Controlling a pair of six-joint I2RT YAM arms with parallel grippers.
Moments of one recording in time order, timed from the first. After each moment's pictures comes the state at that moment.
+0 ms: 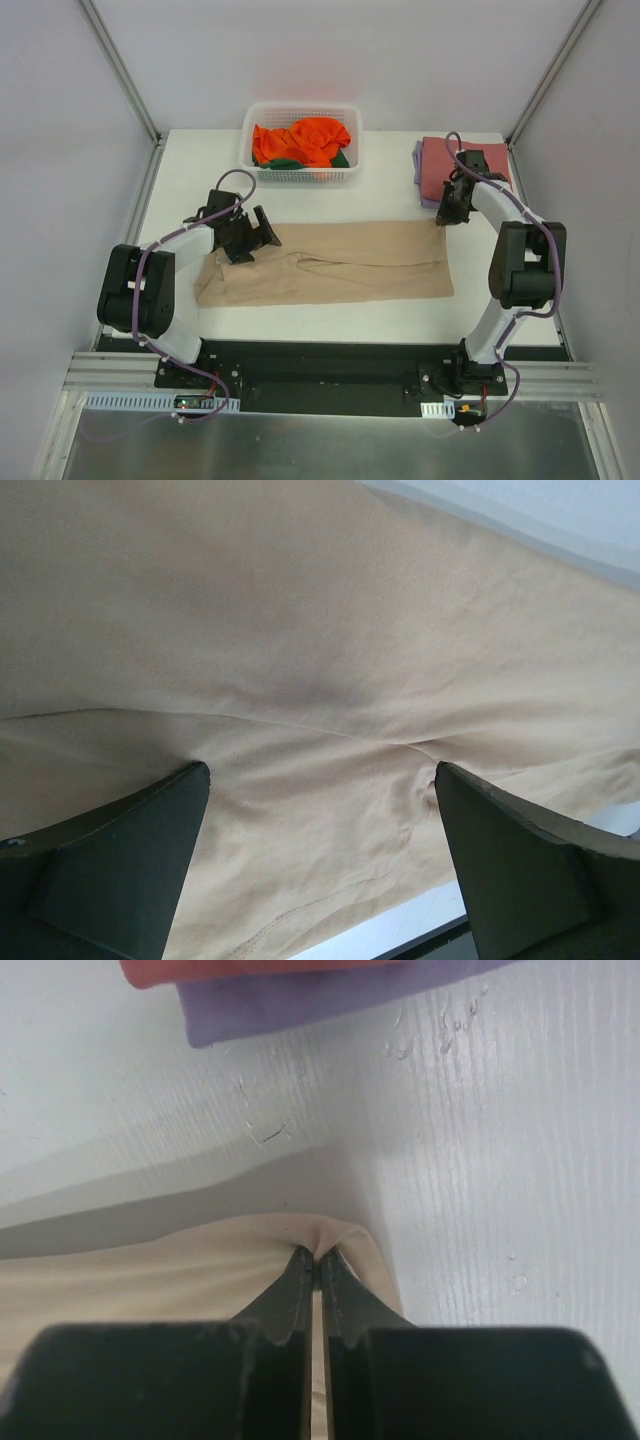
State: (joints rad) left arm -0.17 1.57 0.82 -0.29 0.29 -0.63; right arm 0.01 1.81 1.32 -0.65 -0.01 0.27
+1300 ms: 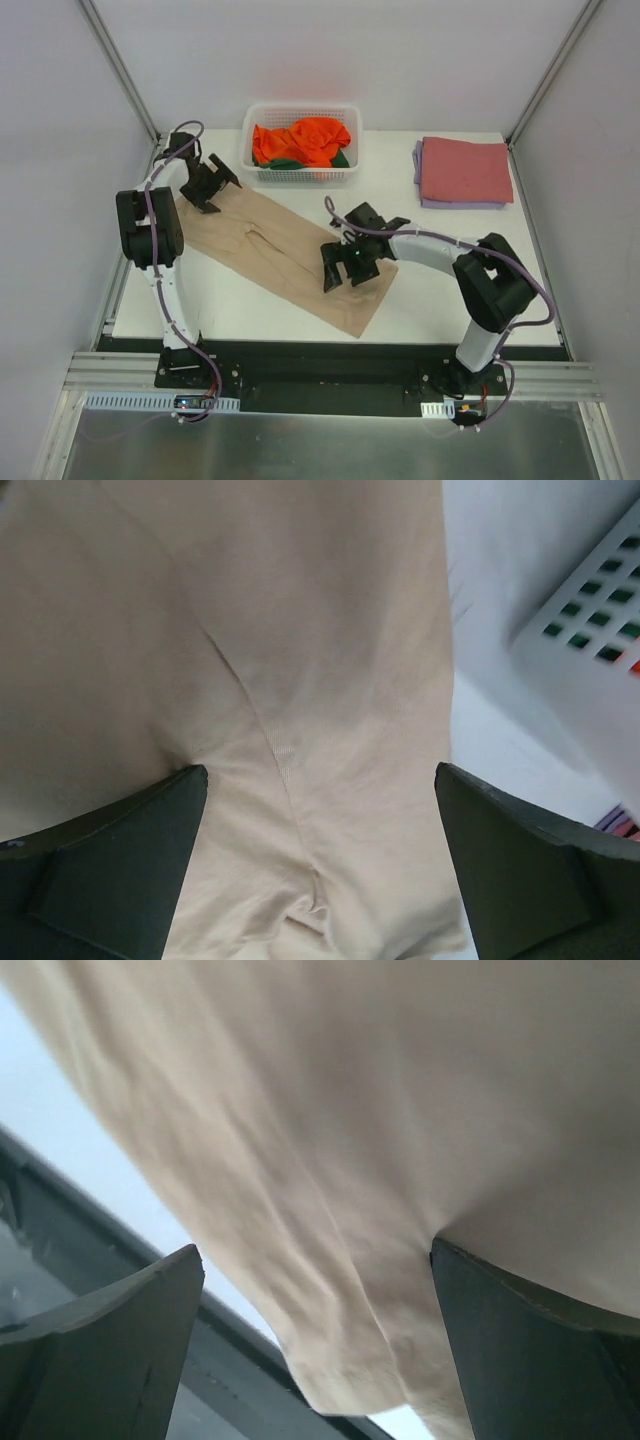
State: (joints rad) left arm 0.12 2.12 1.59 -0.61 0.29 -0.70; right arm 0.66 1.74 1.07 -0.51 -0.37 0.34
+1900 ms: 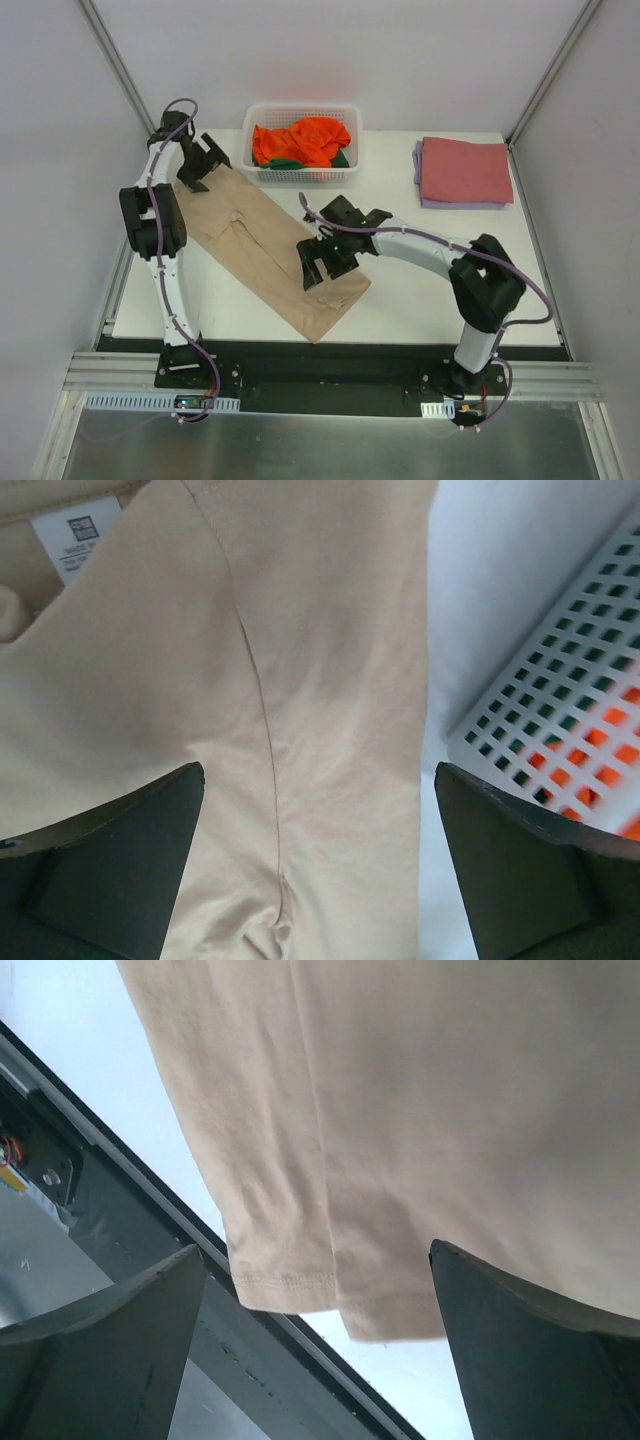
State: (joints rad) left arm 0.14 2.34 2.03 -0.76 0.25 -0.65; right arm 0.83 1.83 1.27 -0.58 -0.41 0.33
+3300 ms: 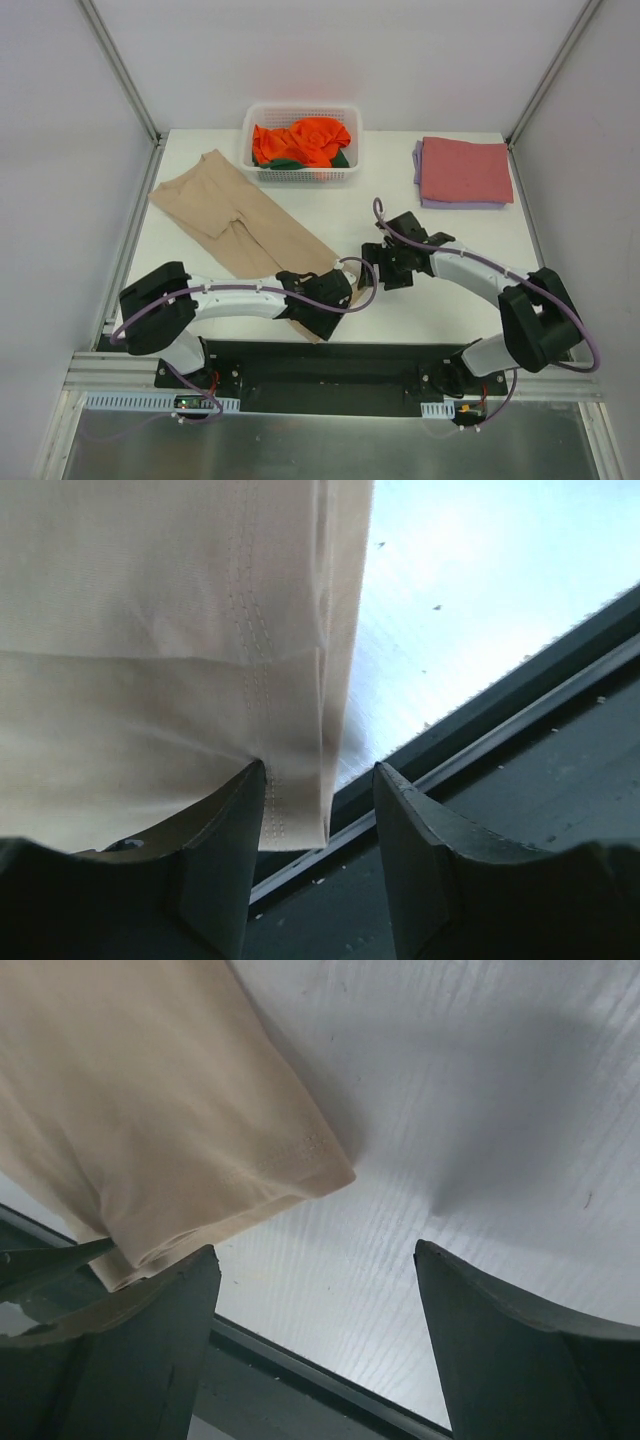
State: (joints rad) left arm -1.17 1.54 0.87 -0.49 -0.02 -0.55; right arm 0.55 1.43 0.80 -0.49 -0.29 0.46
